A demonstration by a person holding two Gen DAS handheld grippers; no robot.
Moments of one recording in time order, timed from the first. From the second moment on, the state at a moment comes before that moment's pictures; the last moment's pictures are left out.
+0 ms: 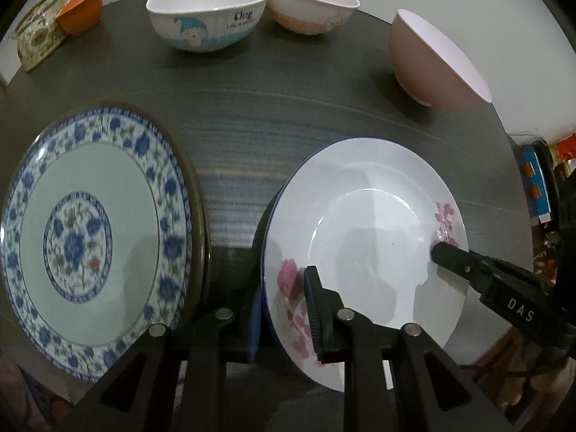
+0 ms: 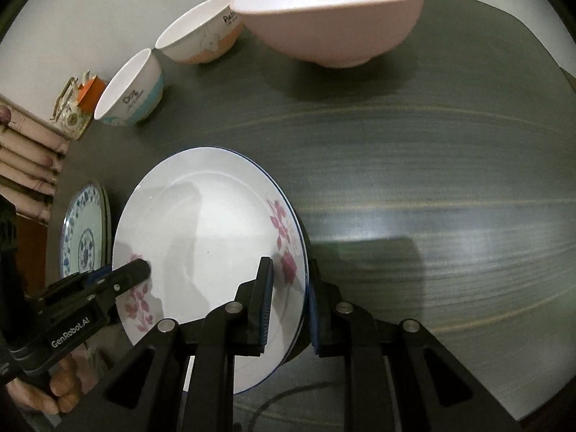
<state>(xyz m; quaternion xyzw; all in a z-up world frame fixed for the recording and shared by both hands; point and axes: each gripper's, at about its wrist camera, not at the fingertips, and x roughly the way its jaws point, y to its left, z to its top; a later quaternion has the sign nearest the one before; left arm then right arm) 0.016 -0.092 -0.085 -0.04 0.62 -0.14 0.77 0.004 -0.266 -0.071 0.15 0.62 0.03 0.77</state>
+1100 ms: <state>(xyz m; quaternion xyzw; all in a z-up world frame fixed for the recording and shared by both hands) -0.011 -0.052 -0.048 -0.04 0.59 -0.14 0.79 -0.021 -0.253 -0.046 0.13 0.60 0.02 0.79</state>
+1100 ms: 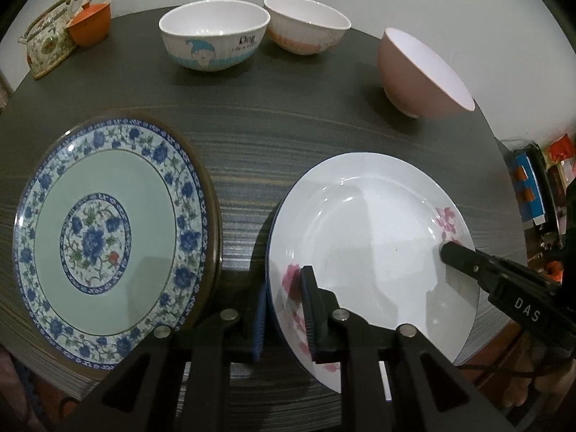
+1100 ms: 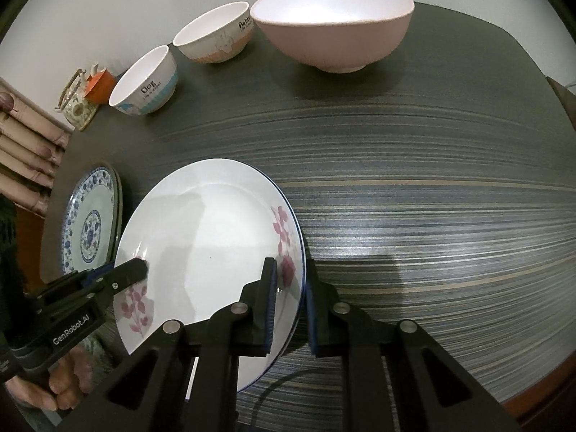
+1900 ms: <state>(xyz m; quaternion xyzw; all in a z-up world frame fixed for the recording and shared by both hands) -0.004 0.062 -0.003 -0.07 0.56 -0.06 0.82 0.022 -0.174 -0.013 0.09 0.58 0.08 0.81</state>
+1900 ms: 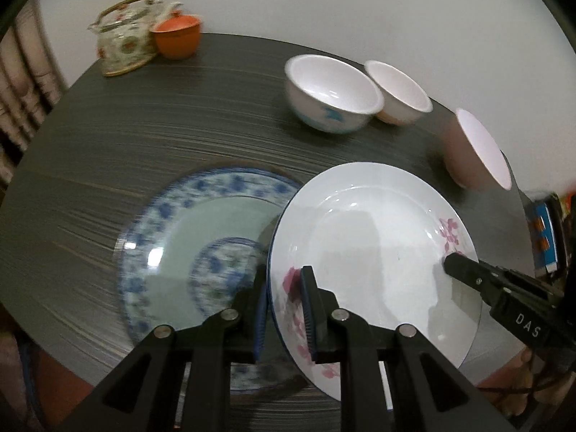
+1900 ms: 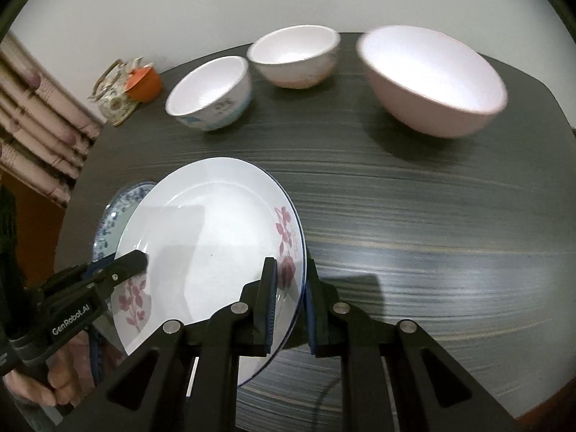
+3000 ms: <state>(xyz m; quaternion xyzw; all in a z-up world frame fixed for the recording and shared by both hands) 0.003 0.154 -0.033 -0.12 0.58 0.02 0.80 0.061 -0.046 -0.051 0.03 0.61 0.16 0.78</state>
